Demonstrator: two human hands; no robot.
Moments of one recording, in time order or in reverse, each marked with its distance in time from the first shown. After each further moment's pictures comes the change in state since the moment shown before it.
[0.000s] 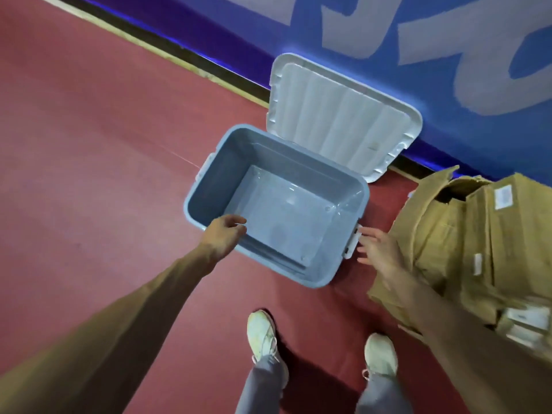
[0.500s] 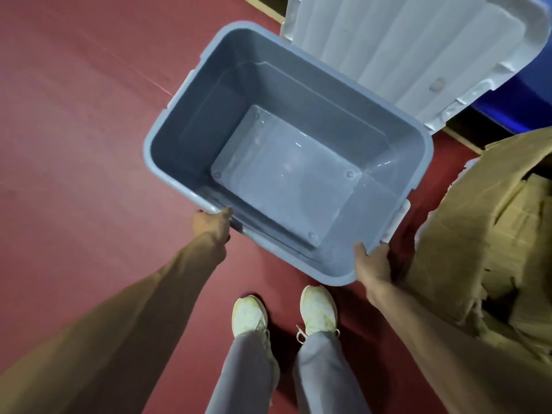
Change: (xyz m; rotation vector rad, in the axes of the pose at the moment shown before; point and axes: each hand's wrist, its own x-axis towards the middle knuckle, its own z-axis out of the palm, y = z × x) left_hand 0.146 -0.145 0.104 -0.594 0.307 -0.497; right_hand 0.112 0.152 0.114 -0.107 0.121 0.128
